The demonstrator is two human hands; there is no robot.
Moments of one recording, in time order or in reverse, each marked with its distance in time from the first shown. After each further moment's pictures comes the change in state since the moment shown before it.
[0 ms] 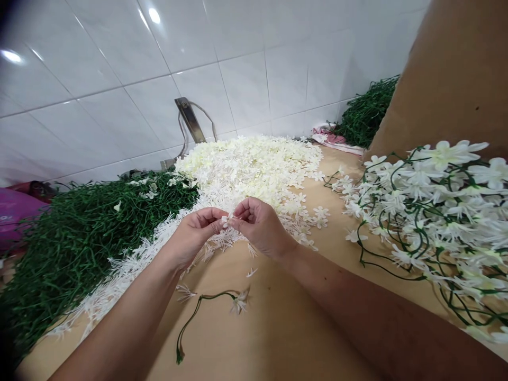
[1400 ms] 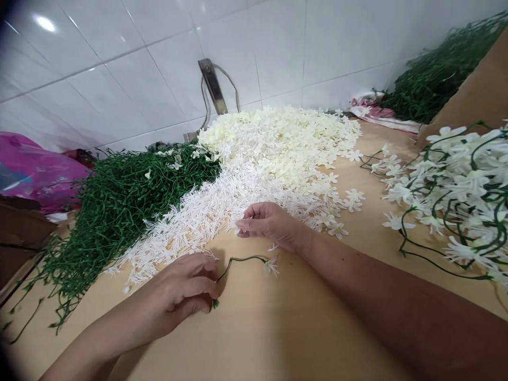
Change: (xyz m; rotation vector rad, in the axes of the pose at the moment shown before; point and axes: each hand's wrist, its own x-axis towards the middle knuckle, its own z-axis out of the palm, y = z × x) left_hand -0.118 -0.009 -0.044 1.017 -0.500 0.264; right_hand -0.015 0.020 0.016 0.314 -0.363 0.479
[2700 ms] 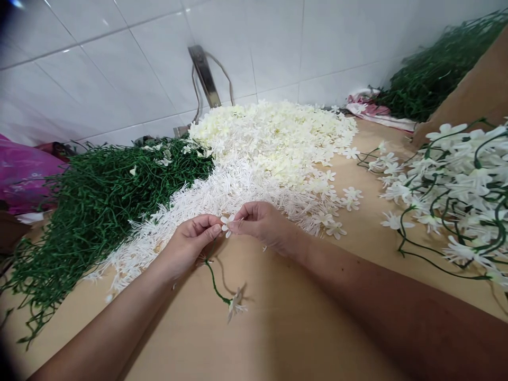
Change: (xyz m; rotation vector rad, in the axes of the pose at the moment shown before) left_hand 0.065 -0.028 0.014 -1.045 0.475 -0.503; right_hand 0.001 -0.001 0.009 -0.196 0.095 -0.041
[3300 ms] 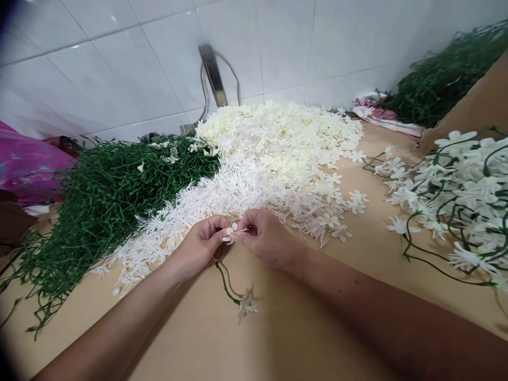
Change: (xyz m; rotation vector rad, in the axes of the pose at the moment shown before) left_hand 0.000 -0.003 0.004 0.132 -0.063 0.052; right_hand -0.003 0.015 0.010 -0.378 0.084 -0.189
